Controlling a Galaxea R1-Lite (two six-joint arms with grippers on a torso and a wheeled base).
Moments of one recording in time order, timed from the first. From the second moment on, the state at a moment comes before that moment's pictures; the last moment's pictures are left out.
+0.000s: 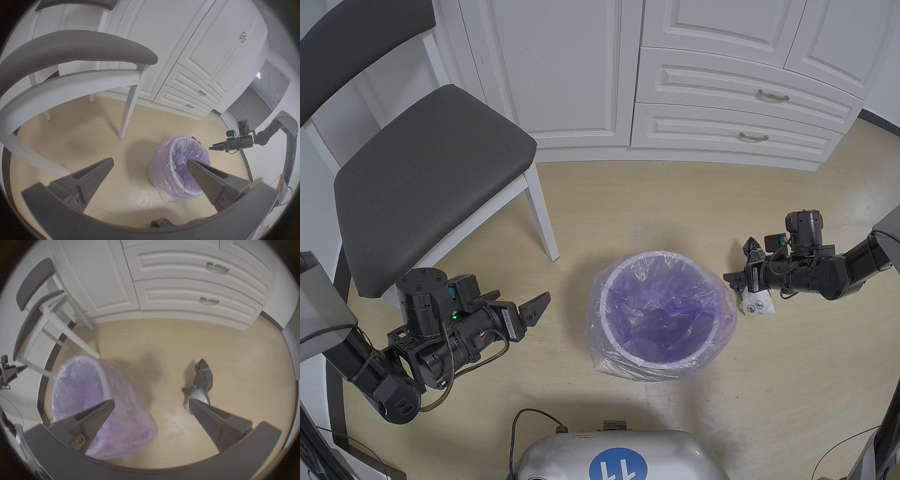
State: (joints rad) left arm -0.45 1.89 -0.46 -1.20 0.02 -0.30; right arm 0.12 2.06 -1.10 -0.42 0.10 -0.08
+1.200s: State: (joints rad) left arm -0.45 1.89 -0.46 -1.20 0.02 -0.30; right arm 0.18 2.31 -1.33 -0.56 0.15 0.26
